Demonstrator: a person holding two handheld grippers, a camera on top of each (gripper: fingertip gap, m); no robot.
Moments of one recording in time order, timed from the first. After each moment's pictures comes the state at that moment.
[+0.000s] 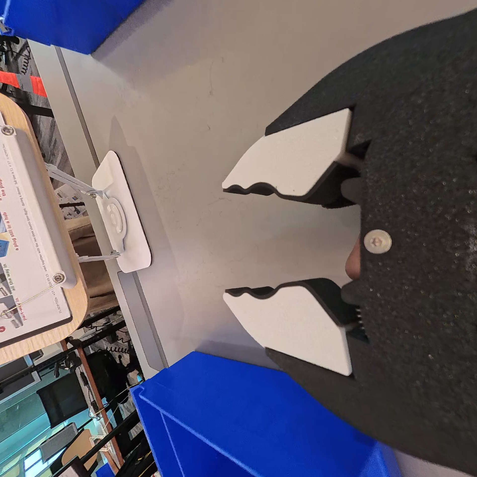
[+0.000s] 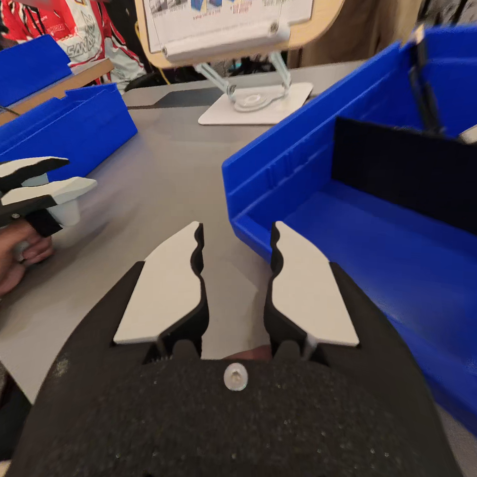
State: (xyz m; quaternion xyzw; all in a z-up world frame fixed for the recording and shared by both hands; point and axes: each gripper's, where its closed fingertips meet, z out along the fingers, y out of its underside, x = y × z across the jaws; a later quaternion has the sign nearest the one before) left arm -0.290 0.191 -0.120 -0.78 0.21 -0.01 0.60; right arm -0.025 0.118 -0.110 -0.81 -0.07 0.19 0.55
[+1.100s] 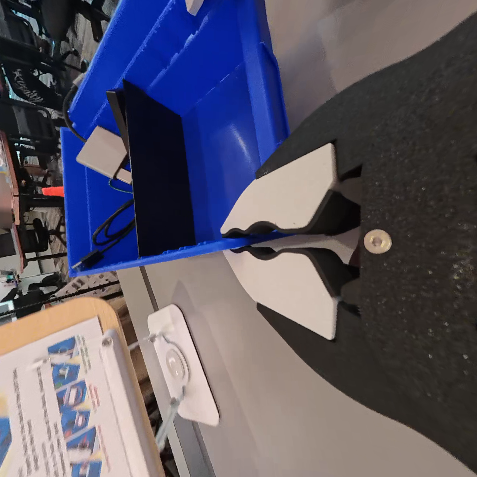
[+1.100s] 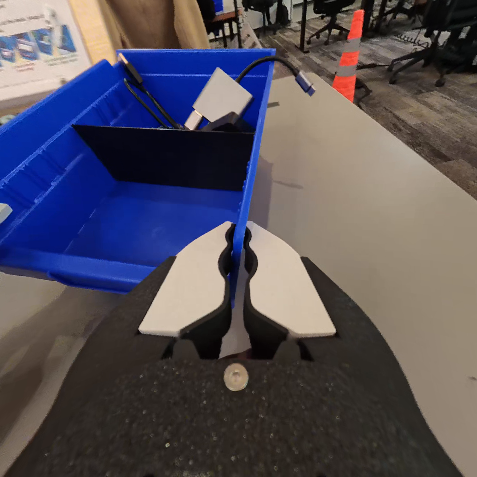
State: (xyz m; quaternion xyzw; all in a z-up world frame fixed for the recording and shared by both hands) left arm -0.055 0.146 -0.088 -0.76 0.26 -0.12 0.59; right arm 0.123 0.076 -0.111 -0.80 0.14 -0.01 0.58
